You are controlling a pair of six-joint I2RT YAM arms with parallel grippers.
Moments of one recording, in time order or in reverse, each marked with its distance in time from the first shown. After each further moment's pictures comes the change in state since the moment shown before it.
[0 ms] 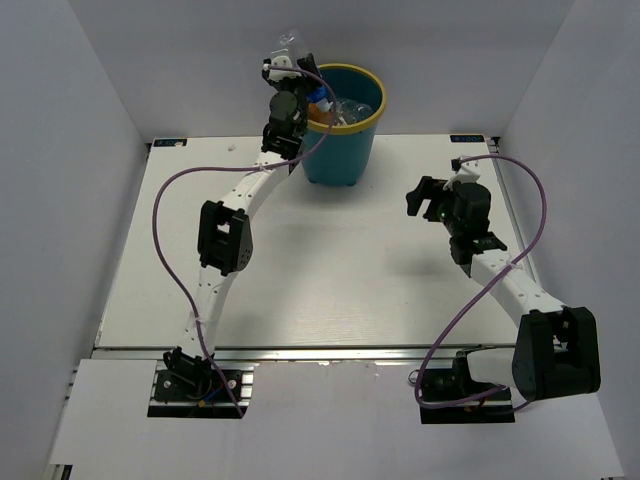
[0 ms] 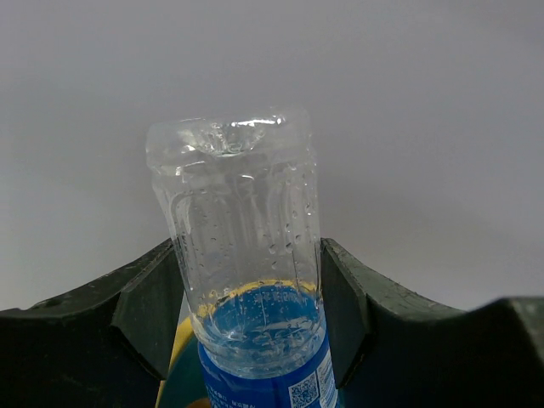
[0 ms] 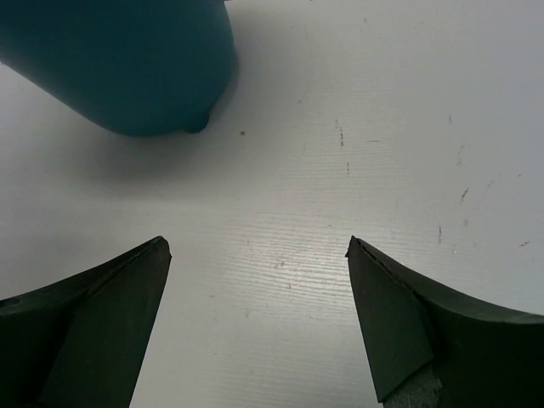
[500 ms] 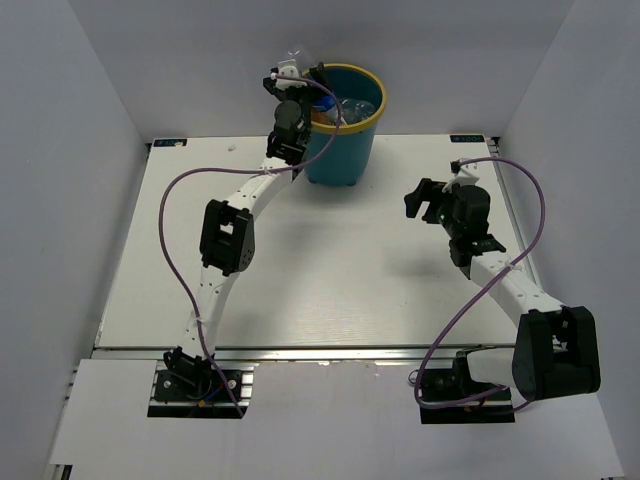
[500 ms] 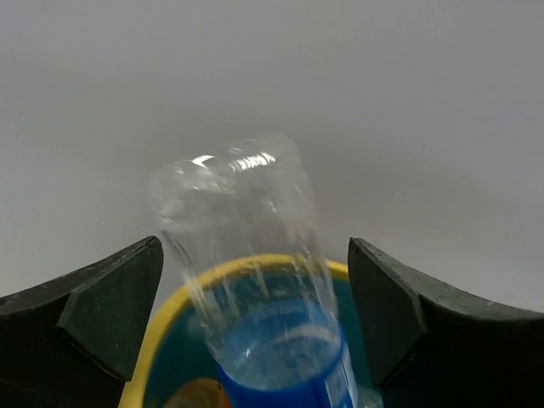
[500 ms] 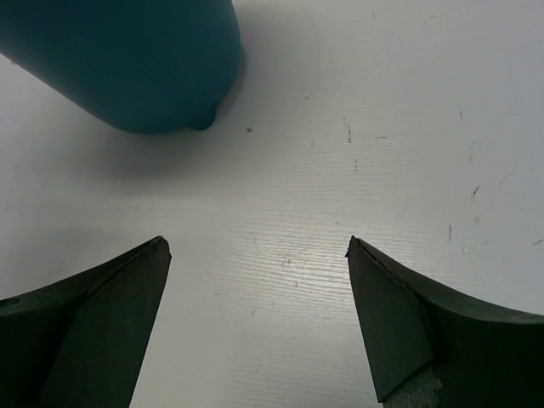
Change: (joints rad) left arm -0.012 0.023 -0.059 0.093 0.012 0.032; right arm 0.000 0.000 -0.029 0.032 -0.026 0.020
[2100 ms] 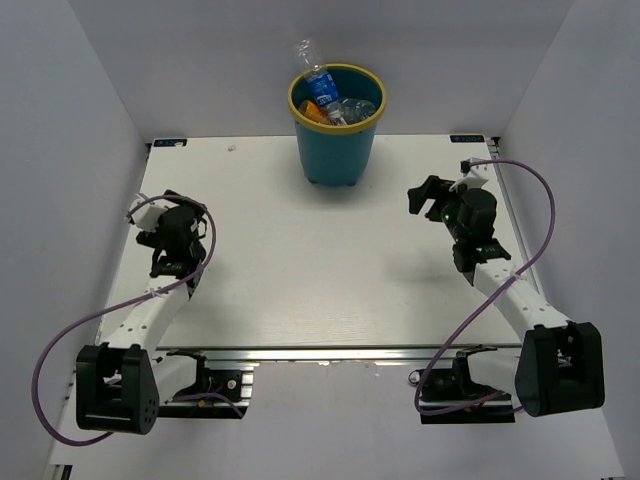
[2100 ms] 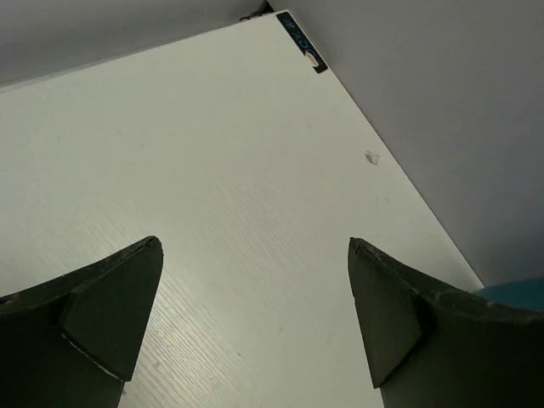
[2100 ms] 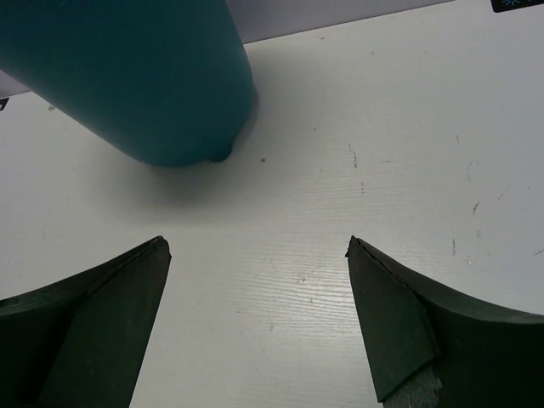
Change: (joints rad) left arm 0.369 -1.390 -1.696 -0.462 -0.242 -0.652; right arm 0.000 -0.071 -0.011 0.026 0.020 0.056
